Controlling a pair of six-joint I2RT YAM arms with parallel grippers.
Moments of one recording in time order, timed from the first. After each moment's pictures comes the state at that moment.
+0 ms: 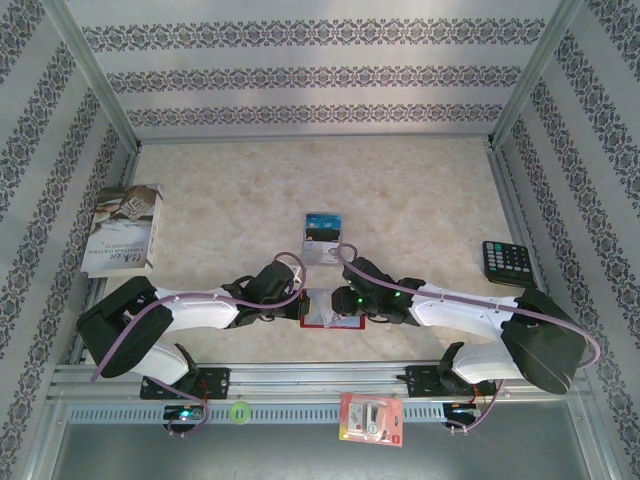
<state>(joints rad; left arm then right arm) -0.82 1.46 0.50 0.11 0.19 -0.71 0.90 1.30 0.57 -0.23 -0.07 0.83</state>
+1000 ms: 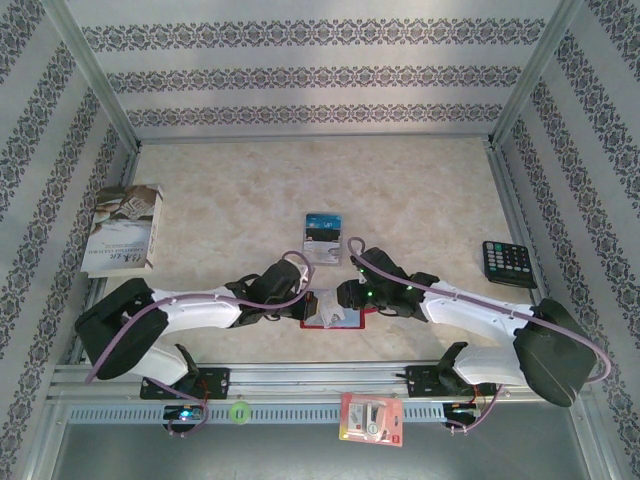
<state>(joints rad) -0.87 1.47 0.56 0.08 0.21 -0.71 0.79 1.22 0.56 -0.28 -0.16 0.70</state>
